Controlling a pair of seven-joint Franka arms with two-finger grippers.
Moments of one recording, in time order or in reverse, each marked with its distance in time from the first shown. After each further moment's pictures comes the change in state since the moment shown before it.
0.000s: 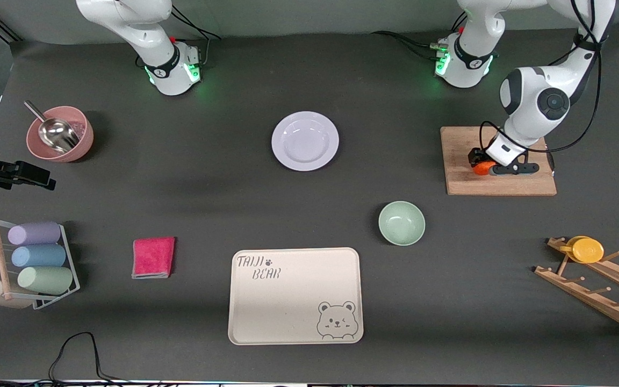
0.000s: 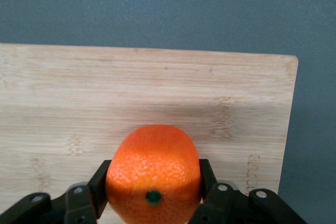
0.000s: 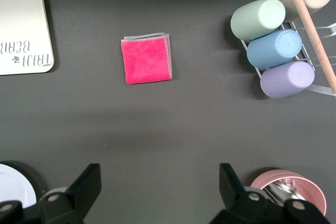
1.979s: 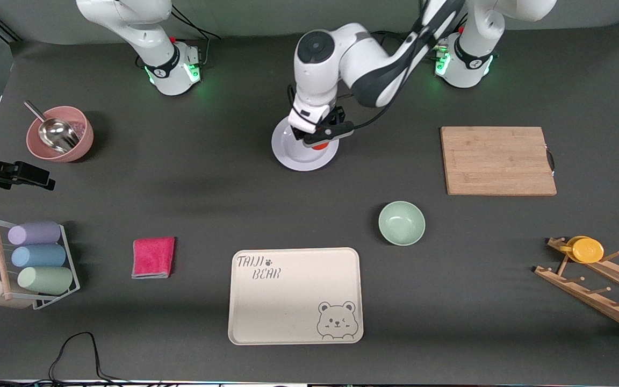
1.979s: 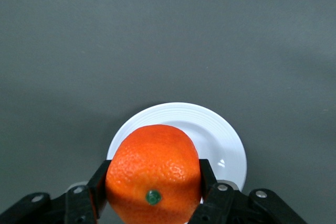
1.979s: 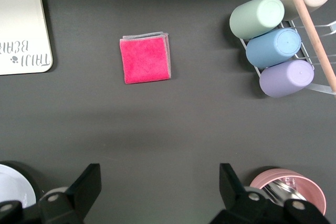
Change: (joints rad) left arm -0.631 0.346 -0.366 0.896 0.141 -0.549 -1.356; right arm -0.003 0.002 -0.001 0.000 0.000 -0.002 0.000
